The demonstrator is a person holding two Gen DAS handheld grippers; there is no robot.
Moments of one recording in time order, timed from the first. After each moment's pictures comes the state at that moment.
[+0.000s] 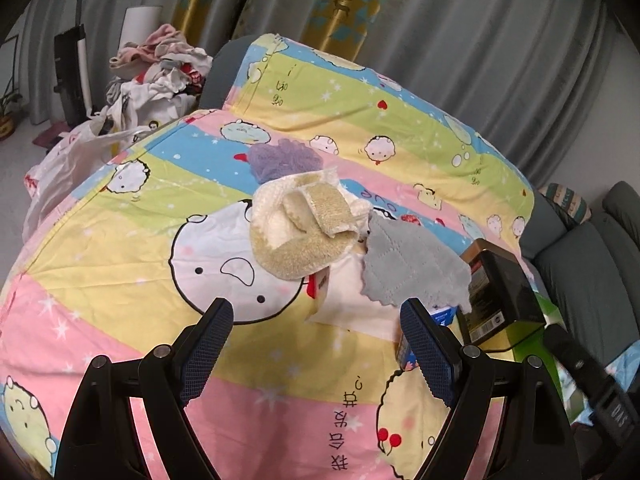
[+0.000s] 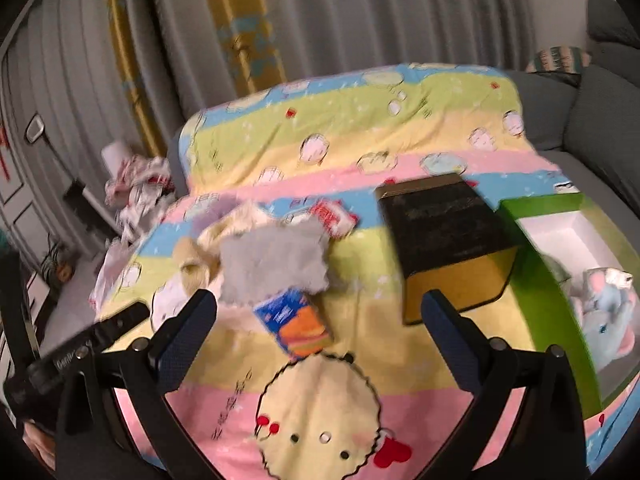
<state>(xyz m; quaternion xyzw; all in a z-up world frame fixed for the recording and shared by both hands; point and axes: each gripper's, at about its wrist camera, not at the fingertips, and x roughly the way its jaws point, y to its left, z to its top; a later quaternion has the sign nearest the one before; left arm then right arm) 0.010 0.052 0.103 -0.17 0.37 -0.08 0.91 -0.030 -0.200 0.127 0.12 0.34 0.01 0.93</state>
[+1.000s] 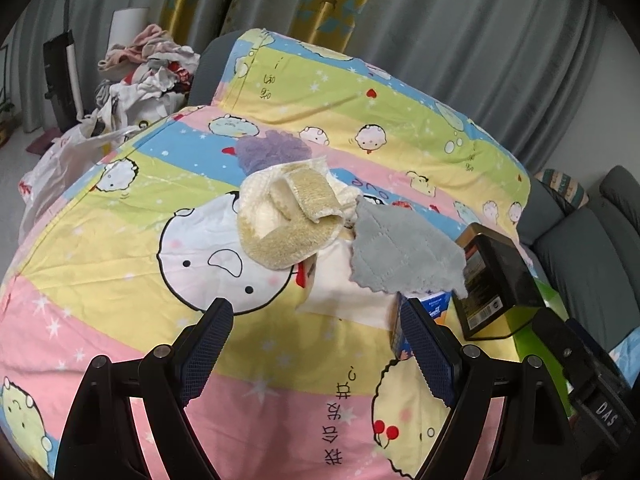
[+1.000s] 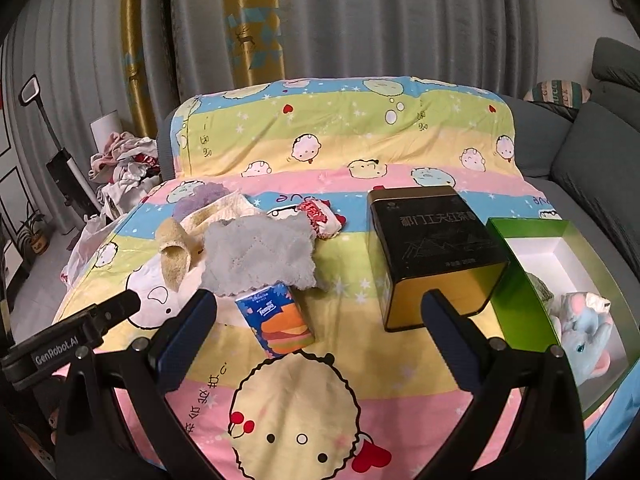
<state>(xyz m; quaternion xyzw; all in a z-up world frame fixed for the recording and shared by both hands) 0.008 0.037 0.099 -0.15 0.38 -0.09 0.91 -0.034 -0.186 0.129 0.05 0.32 -0.04 0.95</state>
